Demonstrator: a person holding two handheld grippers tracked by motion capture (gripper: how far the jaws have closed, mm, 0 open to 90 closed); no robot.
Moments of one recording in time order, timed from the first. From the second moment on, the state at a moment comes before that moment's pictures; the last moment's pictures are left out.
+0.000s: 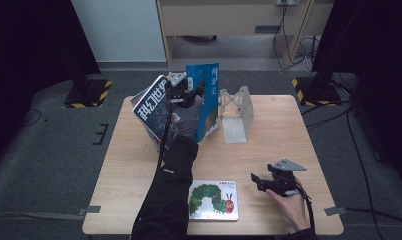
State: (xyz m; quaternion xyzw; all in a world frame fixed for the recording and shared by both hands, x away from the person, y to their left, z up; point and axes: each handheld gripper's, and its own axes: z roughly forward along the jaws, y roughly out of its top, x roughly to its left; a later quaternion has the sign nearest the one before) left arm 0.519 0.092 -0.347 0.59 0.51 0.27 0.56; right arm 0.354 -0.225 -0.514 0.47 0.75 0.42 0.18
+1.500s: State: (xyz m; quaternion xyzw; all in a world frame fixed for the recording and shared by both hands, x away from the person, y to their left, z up) left arm 0.424 0.099 -0.408 0.63 0.45 0.31 0.55; right arm 0.356 -0.223 -0.516 0.47 0.76 0.41 0.19
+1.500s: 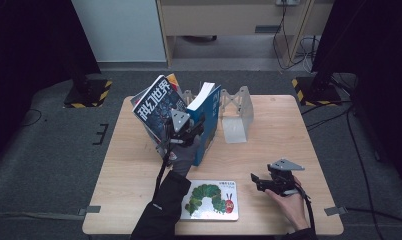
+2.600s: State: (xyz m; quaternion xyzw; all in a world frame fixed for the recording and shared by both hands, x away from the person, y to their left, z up) left arm 0.404 0.092 -0.402 0.63 0.41 0.31 0.58; right arm 0.355 -0.222 -0.515 0.46 0.76 0.41 0.19
